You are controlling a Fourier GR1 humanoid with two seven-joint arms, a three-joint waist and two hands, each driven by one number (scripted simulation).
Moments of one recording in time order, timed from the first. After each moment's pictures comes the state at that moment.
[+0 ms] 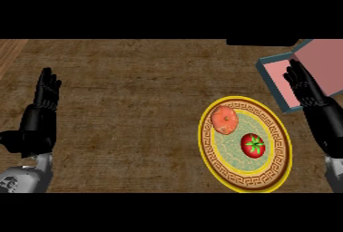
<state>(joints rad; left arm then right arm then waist) -0.14 0.39 -0.13 -1.58 0.14 0.42 -0.07 -0.17 -0.57 0.19 -1.71 -0.24 -0.13 -0.06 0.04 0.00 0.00</state>
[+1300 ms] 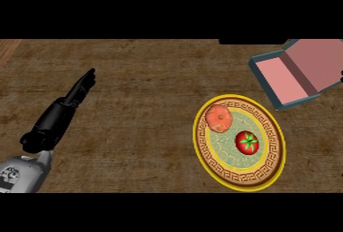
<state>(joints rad) -0.22 0.49 -0.24 -1.55 0.12 0.03 -0.09 0.04 -1.02 -0.04 -1.93 0.07 0.14 -0.02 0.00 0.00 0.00</state>
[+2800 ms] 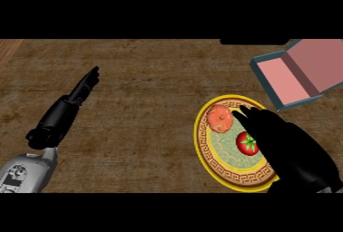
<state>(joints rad) -0.23 0.40 -0.17 -1.54 0.03 -0.04 -0.06 -0.36 -0.66 0.55 -2.08 0.39 0.53 0.90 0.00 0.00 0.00</state>
